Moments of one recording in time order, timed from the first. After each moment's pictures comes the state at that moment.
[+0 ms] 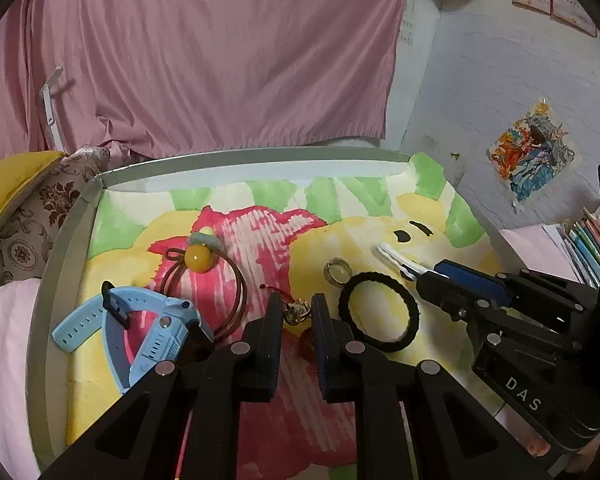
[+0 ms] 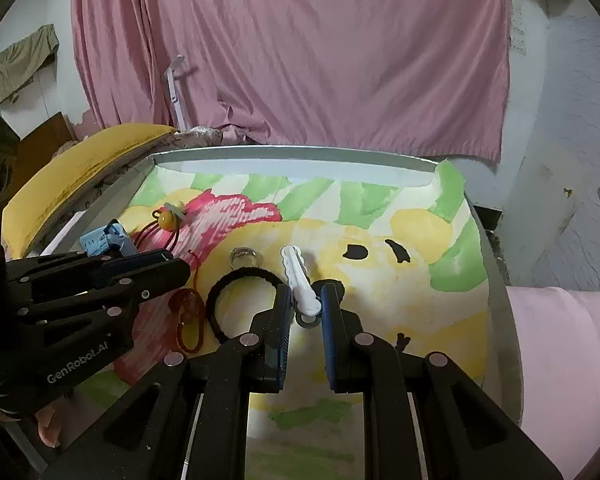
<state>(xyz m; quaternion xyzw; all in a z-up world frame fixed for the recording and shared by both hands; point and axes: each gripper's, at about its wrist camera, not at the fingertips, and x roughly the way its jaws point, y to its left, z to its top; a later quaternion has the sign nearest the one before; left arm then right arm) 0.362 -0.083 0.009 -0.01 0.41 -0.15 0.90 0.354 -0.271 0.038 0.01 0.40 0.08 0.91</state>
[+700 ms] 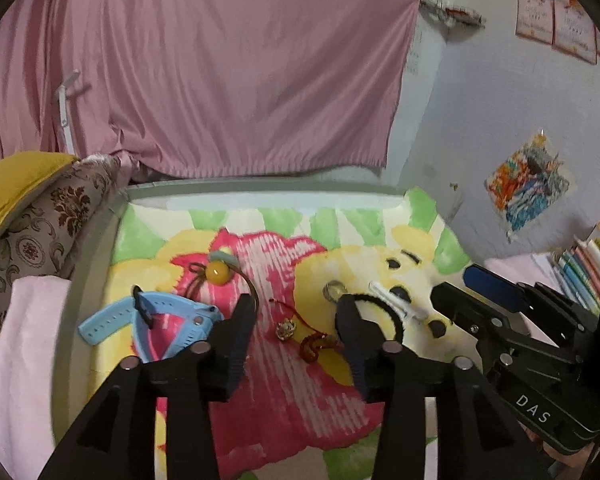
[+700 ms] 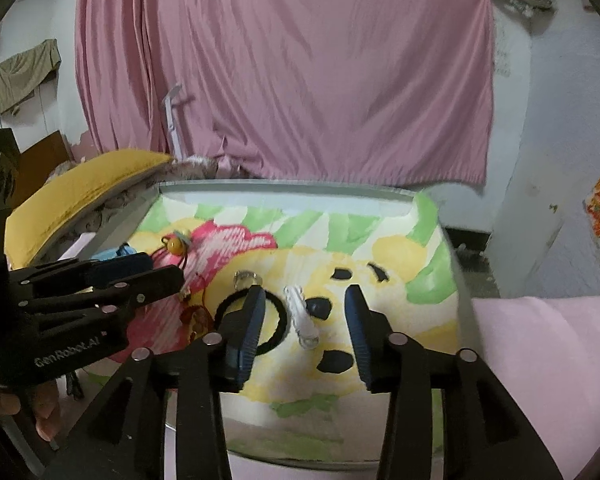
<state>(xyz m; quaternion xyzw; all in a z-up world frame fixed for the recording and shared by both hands) 0.341 -0.068 0.032 -0.04 0.36 -0.14 0.92 0.326 -0.276 0.064 0.01 0.33 0.06 0.94</state>
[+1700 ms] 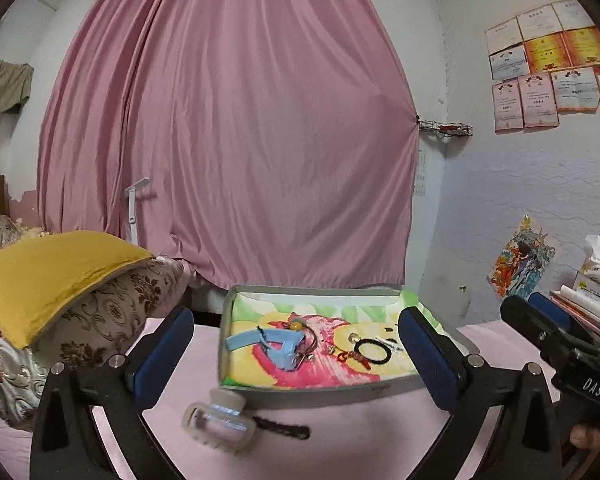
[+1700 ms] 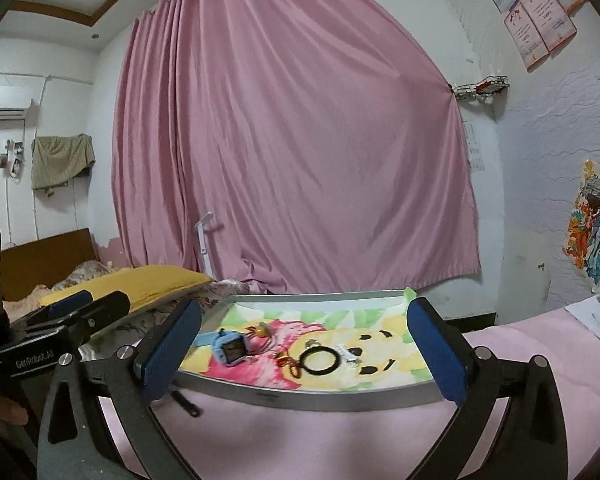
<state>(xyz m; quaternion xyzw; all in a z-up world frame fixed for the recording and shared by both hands) 0.162 0.003 0.092 -0.06 0.13 -0.07 0.99 0.149 -0.268 0.127 0.07 0.09 0.08 0.99</state>
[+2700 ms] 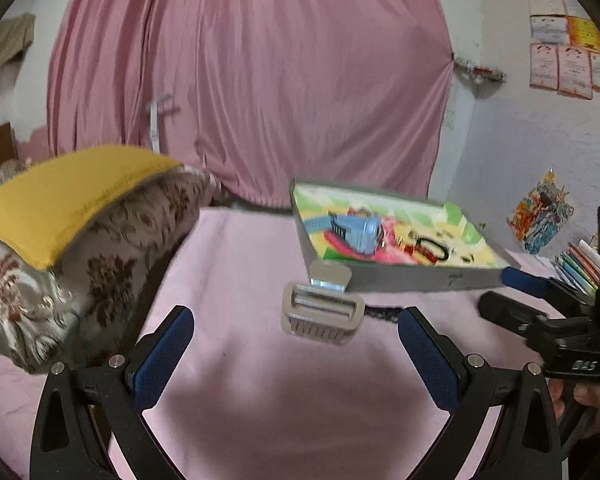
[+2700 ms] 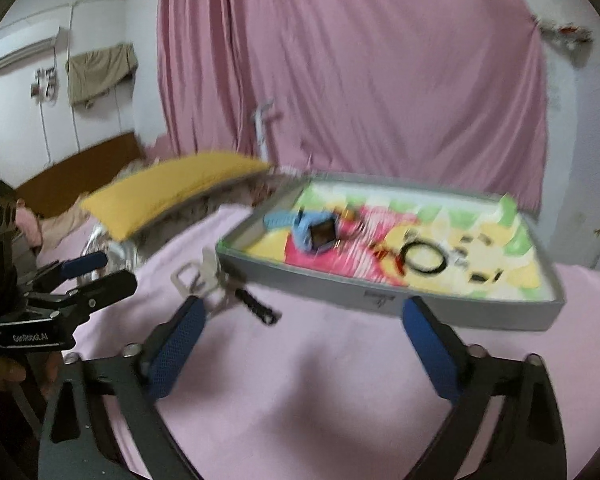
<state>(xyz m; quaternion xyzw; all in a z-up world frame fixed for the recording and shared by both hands) 0.170 0.080 0.028 -0.07 0.29 -0.06 0.95 0.190 -0.191 0.066 0.01 0.30 0.19 0.93</state>
